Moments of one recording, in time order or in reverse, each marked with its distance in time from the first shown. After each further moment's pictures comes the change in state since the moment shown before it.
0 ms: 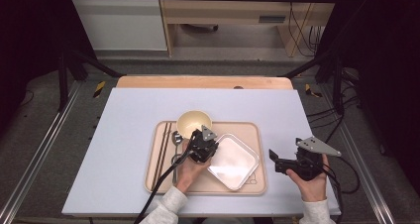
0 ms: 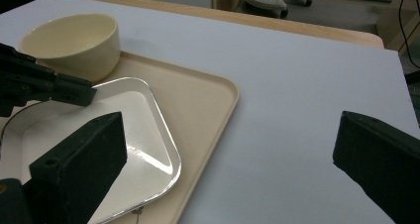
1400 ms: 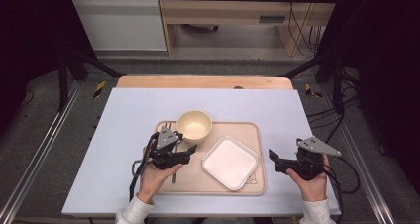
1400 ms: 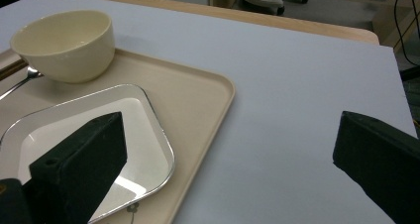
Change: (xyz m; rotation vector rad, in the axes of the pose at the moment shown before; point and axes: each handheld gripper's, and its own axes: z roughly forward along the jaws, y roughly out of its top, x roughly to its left) left arm 0.042 -0.028 -0.115 -0.234 0.030 -0.010; right arm -0.002 -0.001 0.001 0.008 -0.014 0.003
